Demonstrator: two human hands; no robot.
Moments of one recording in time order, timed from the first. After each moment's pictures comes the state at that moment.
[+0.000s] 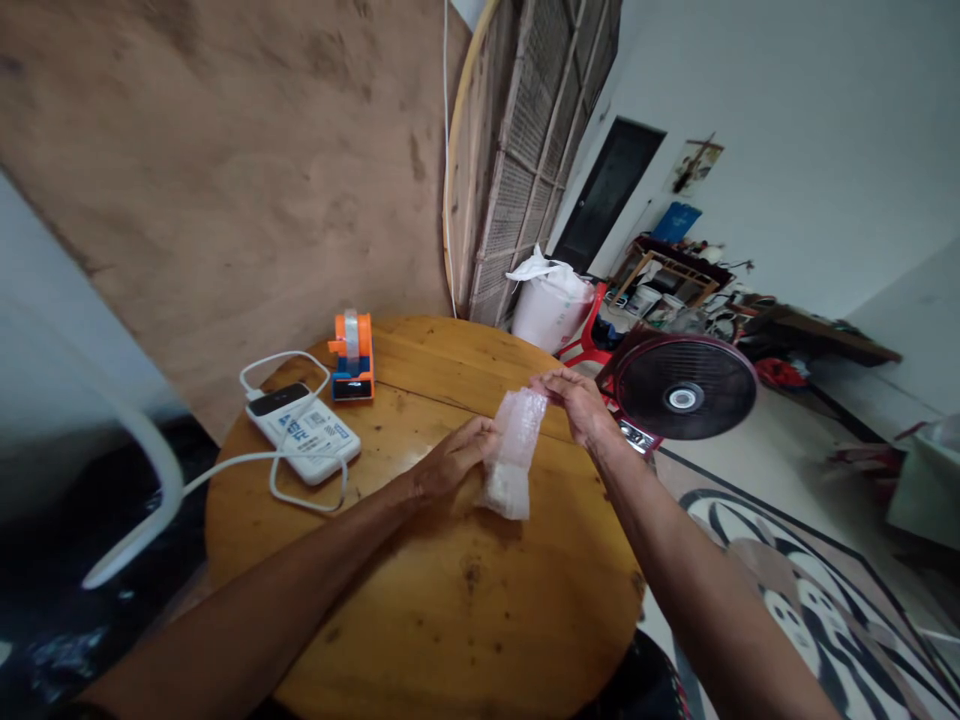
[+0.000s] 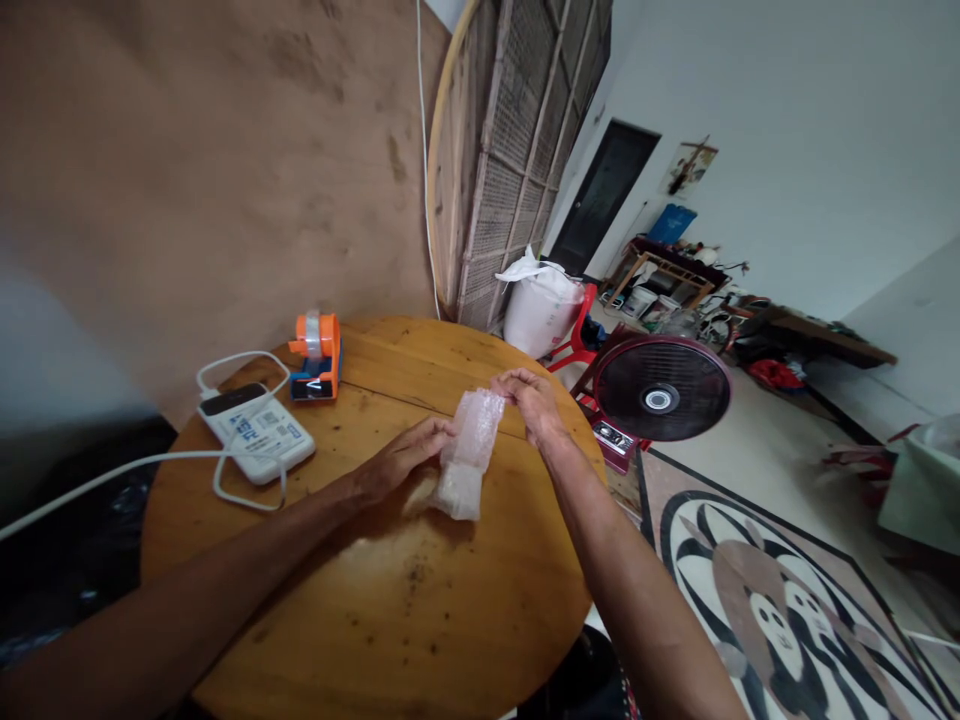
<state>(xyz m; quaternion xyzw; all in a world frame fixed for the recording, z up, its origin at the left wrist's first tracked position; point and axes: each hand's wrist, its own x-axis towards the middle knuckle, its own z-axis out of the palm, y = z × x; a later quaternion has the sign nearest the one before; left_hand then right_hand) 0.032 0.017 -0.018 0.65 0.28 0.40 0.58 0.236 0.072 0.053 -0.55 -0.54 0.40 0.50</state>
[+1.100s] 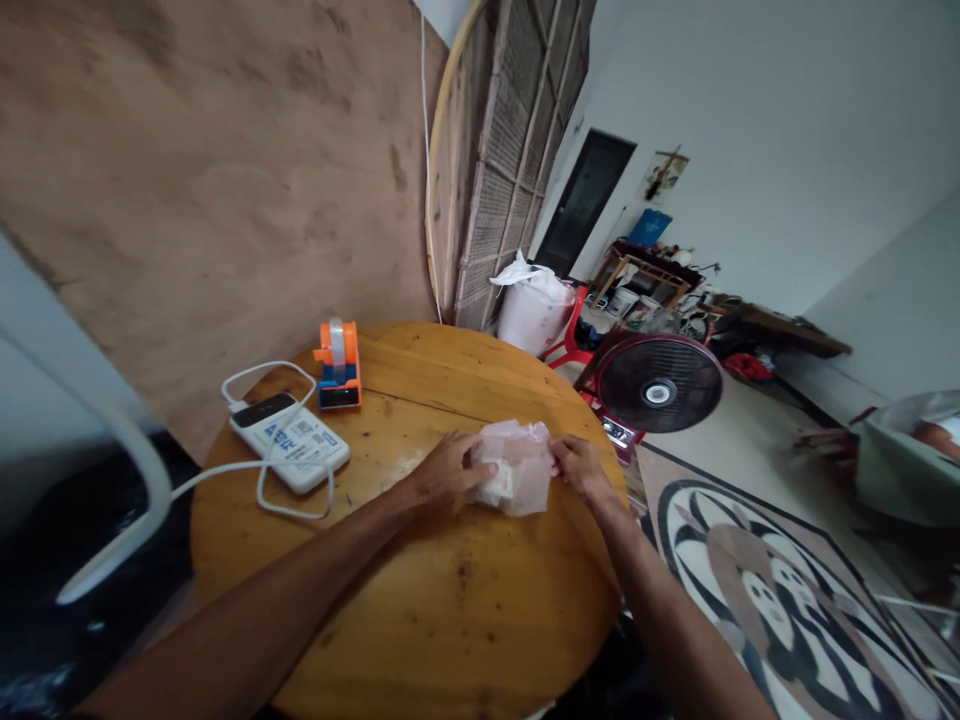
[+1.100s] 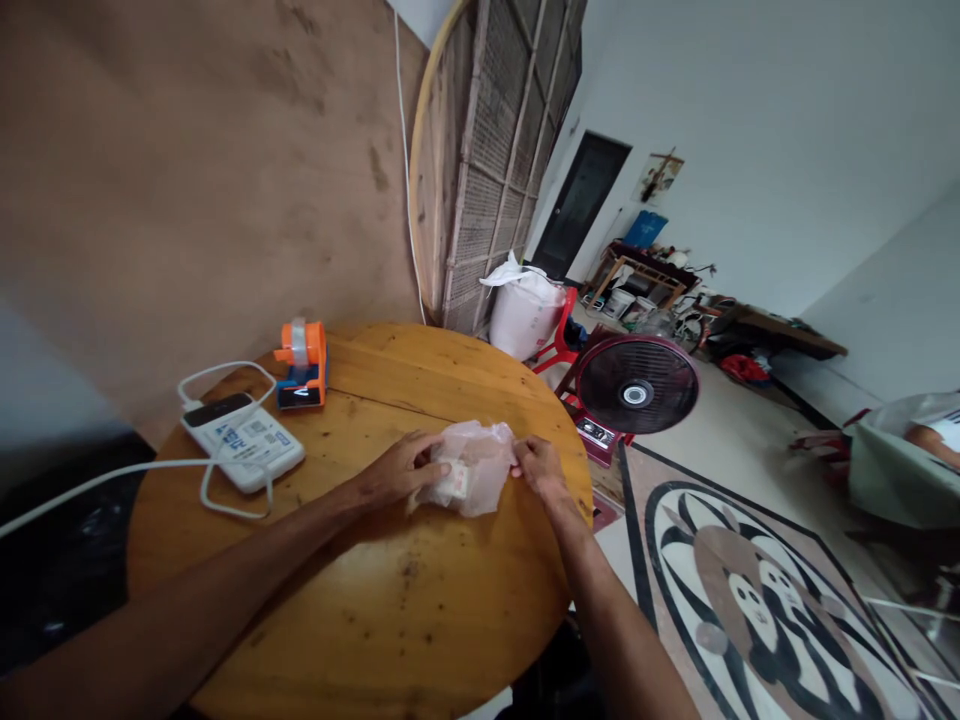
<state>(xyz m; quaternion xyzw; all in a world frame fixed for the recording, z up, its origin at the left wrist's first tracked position) 0.038 0.021 -0.029 0.76 0.35 0.34 0.42 0.288 0.004 -0.002 -0.70 -0.55 0.28 0.35</state>
